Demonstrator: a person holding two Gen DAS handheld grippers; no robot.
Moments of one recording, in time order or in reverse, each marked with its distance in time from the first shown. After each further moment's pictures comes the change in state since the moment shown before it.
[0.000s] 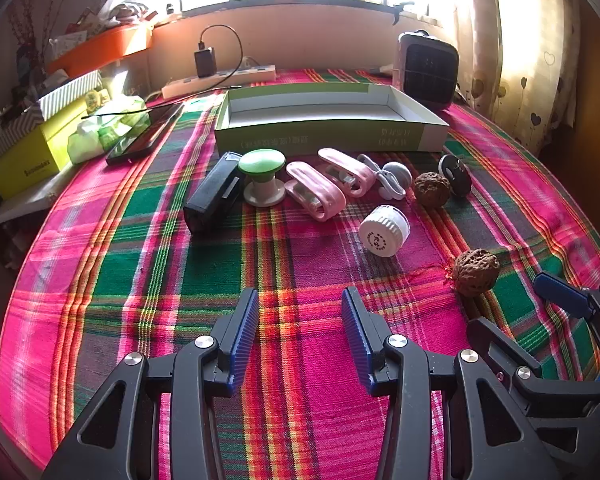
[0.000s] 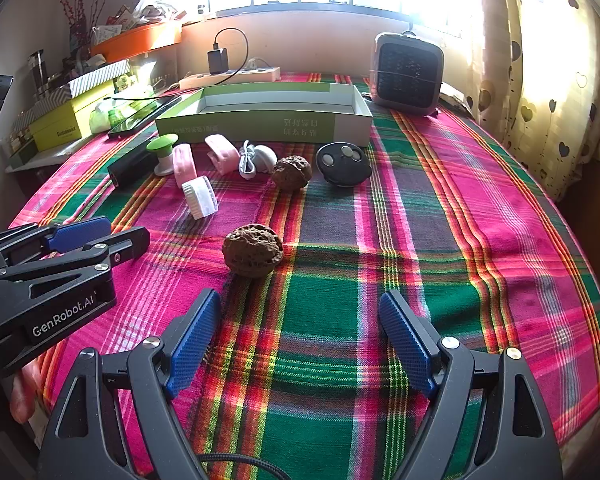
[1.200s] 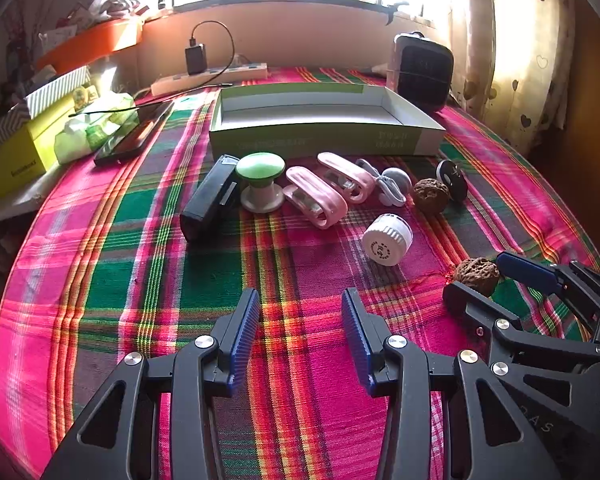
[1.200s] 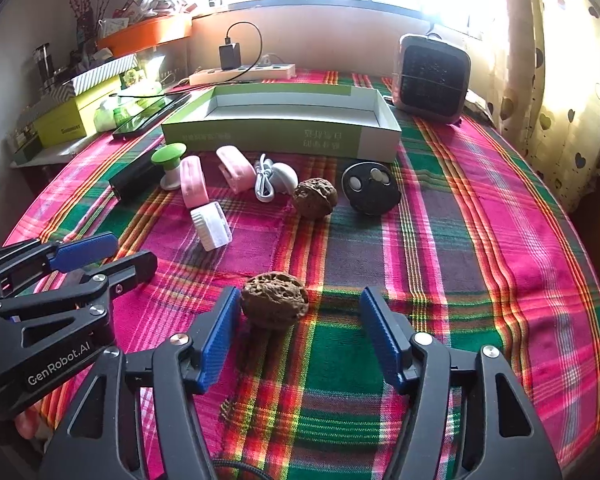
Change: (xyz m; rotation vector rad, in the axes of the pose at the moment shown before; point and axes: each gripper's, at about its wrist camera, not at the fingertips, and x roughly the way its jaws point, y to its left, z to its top) left arm 0.006 0.006 0.007 0.007 0.014 -0.053; right arm 0.017 0.008 0.022 -0.019 0.020 0.040
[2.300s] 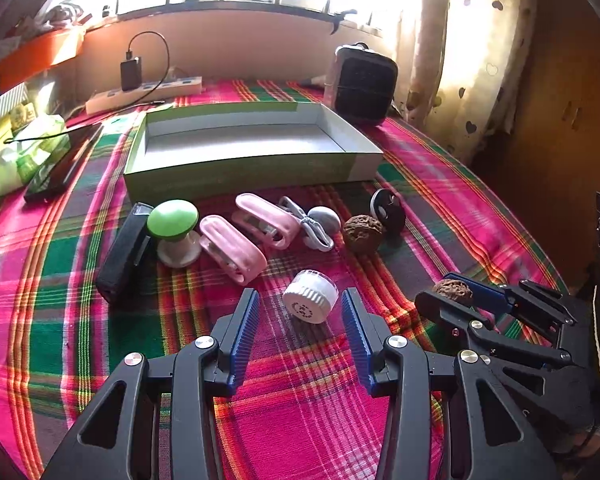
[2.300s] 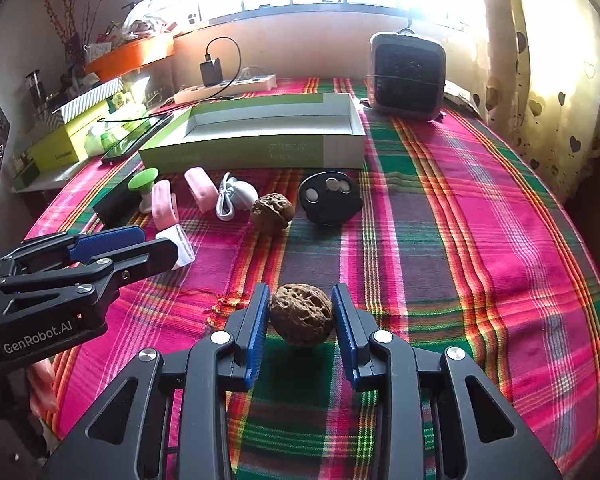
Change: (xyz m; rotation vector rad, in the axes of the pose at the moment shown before) left arm 0.012 -0.019 0.030 0.059 -0.013 -0.228; right arm -0.003 -0.031 0.006 0.058 -0.028 0.014
